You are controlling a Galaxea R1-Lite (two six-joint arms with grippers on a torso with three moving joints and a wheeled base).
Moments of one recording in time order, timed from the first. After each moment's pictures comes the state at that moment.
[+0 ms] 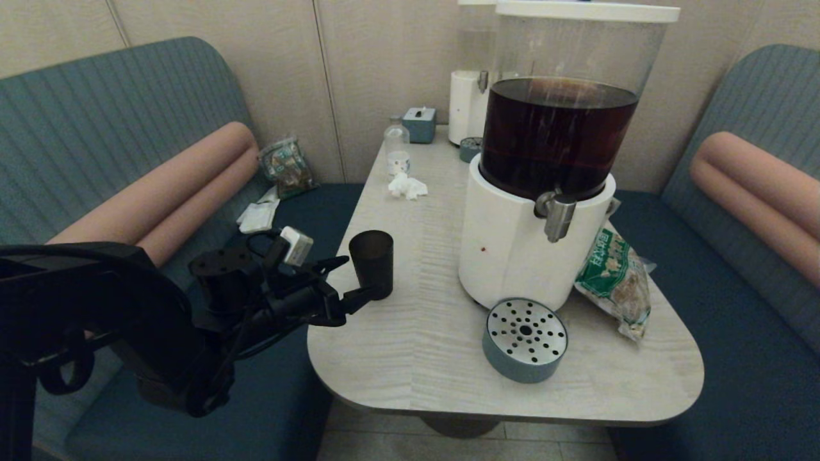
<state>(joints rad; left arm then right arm) -0.22 2.14 -0.68 -1.46 -0.57 -0.02 0.00 0.00 0.00 0.01 0.03 -0.05</state>
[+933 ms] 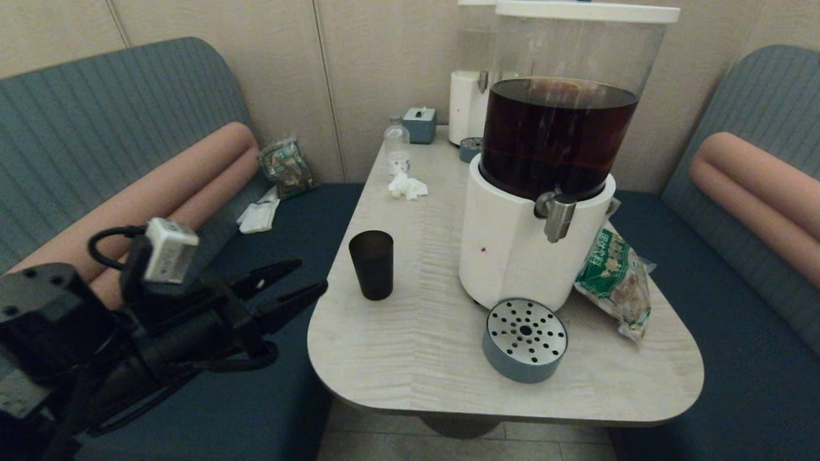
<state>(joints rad) -0.22 1.58 -0.27 -1.45 -0.53 -0.07 0.00 0.00 0.00 0.01 0.03 -0.05</state>
